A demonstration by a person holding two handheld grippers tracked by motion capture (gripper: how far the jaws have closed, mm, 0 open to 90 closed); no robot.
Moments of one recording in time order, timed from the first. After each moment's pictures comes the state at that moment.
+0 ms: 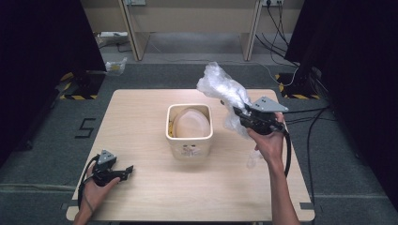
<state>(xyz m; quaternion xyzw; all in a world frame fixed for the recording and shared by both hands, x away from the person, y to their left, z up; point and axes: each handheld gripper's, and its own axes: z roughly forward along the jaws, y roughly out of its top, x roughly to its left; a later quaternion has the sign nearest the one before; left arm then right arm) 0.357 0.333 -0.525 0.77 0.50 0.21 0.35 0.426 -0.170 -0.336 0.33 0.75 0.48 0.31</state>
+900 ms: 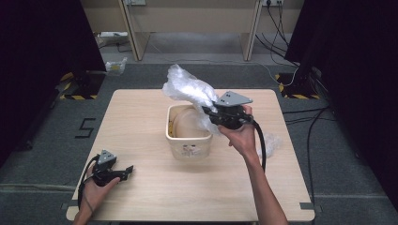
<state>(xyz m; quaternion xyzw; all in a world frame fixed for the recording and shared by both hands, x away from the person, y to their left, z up) 0.357 0.333 -0.525 0.77 0.49 0.21 0.35 0.438 -0.089 -0.328 0.27 0.79 0.48 0.26</state>
